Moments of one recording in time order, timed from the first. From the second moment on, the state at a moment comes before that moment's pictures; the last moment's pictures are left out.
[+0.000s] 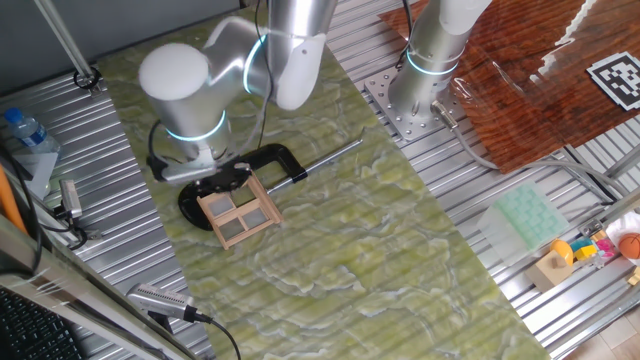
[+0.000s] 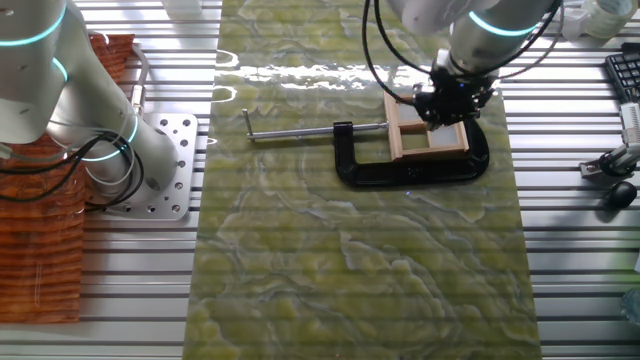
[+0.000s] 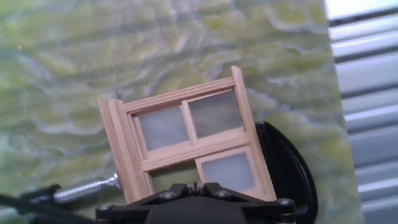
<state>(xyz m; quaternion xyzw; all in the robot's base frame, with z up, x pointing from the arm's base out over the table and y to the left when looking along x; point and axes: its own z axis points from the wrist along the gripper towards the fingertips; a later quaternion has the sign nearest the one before) 0.565 0.059 0.065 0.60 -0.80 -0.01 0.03</state>
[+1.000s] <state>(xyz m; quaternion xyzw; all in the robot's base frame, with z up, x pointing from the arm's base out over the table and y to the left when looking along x) 0.555 0.062 0.103 0.24 -0.97 -0.02 -0.02</state>
